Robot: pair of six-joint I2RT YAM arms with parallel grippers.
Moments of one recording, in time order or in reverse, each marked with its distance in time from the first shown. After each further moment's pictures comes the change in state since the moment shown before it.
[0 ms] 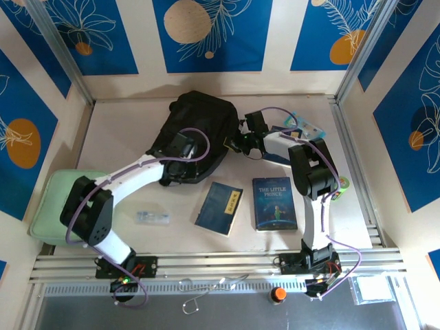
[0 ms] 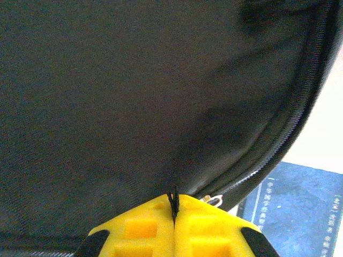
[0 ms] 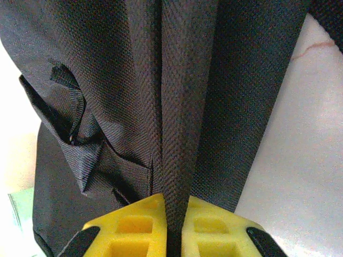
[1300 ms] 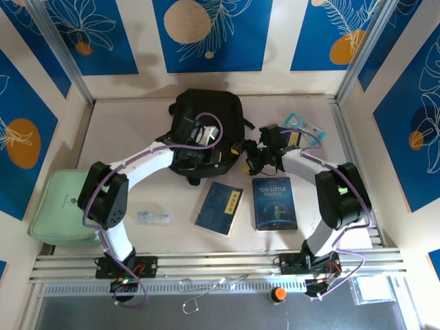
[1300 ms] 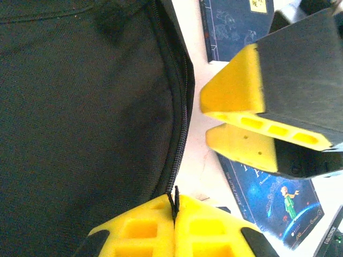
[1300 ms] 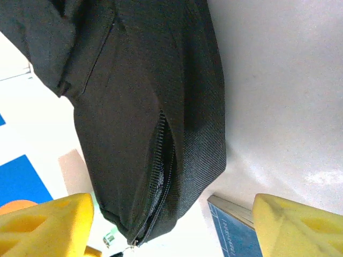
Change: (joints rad) left arm 0.001 0.192 0.201 0.222 0.458 0.074; right arm 0.018 -0.386 -0.372 -0.057 0.015 0.440
